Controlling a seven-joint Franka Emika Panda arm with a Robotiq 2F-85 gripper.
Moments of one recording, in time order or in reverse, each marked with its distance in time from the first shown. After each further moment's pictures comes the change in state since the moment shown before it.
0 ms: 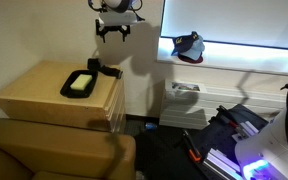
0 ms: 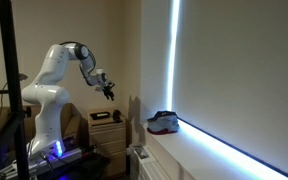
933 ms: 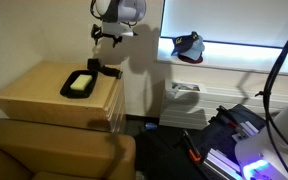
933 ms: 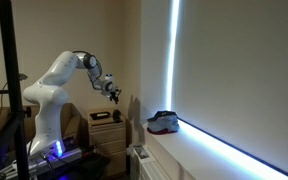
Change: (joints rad) arm -0.113 0.242 0.085 0.171 0.414 0.259 -0.471
